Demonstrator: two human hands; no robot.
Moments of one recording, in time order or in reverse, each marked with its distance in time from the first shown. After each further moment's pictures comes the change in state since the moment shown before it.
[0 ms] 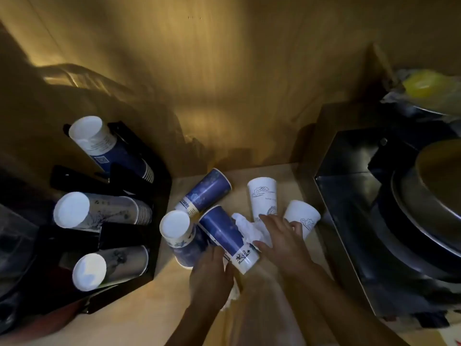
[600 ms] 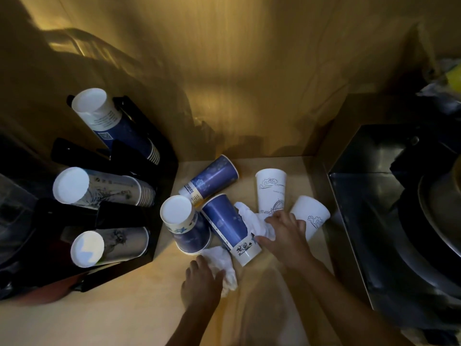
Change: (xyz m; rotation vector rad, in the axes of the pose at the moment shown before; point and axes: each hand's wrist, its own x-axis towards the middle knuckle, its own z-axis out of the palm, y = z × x) left_hand -0.015 -0.020 0.031 -0.025 -0.149 -0.473; right_hand 0.014 0.009 0.013 -0.054 -0.035 0.053
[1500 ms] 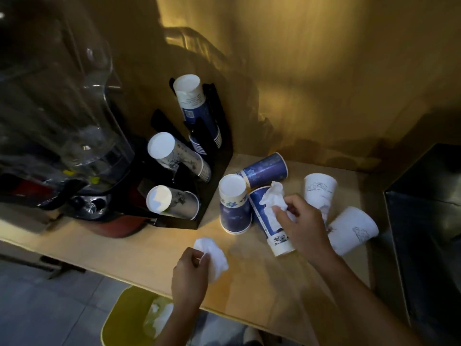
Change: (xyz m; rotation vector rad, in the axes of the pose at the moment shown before) left_hand -0.057 -0.067 -0.048 -0.656 0.417 -0.195; right_hand -0.021 -0.085 -0.047 0.662 0.149 -0.277
